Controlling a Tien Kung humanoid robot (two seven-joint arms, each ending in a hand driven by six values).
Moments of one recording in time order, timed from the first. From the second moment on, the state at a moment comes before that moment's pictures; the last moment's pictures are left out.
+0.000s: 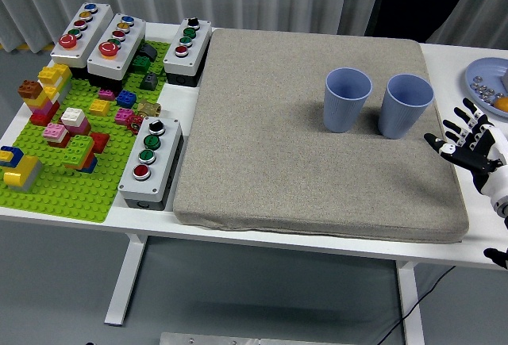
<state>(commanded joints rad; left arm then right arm) -0.15 0.08 -0.65 -0.18 0.53 -0.07 0.23 0.17 -0.30 1.27 1.36 -0.92 -0.20 -0.01</state>
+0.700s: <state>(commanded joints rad) -0.16 0.08 -0.62 -0.18 0.49 -0.07 0.22 0.26 -0.26 1.25 1.25 -0.90 -0.20 0.00</state>
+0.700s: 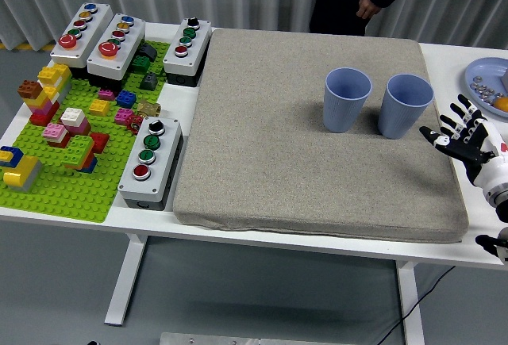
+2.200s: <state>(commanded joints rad) -0.16 0.07 -0.54 -0.18 0.43 -0.07 0.22 0.36 -0.21 1.15 1.08 -0.89 -0.22 0.09</state>
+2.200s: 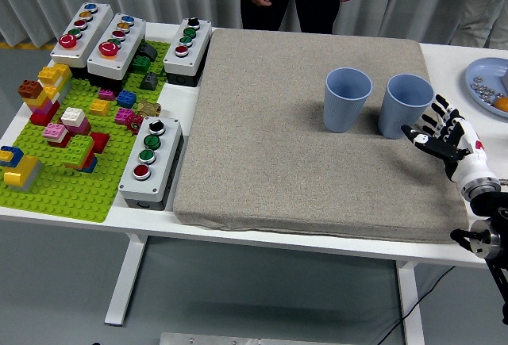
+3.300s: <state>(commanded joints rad) -0.18 0.08 -0.52 -0.18 0.41 -0.07 0.21 0.43 -0.18 1.11 1.02 -0.88 -0.22 0.08</state>
